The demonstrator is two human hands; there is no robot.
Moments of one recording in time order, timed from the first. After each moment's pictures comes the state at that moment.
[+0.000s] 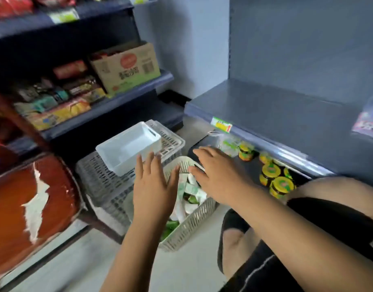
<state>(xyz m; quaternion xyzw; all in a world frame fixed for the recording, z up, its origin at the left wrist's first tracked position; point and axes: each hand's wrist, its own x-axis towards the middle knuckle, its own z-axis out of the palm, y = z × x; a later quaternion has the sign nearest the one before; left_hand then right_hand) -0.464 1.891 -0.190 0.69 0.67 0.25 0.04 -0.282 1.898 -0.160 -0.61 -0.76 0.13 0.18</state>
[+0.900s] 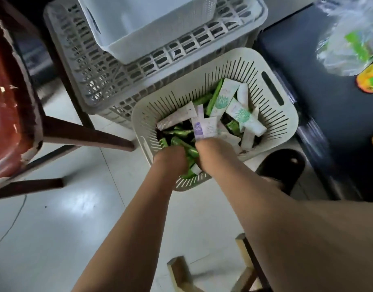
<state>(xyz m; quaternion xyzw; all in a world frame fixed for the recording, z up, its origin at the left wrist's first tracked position) -0.558 1.971 -0.462 0.57 0.69 -0.28 0.34 -0.429 1.994 -0.423 -0.53 -0.76 0.30 -0.23</state>
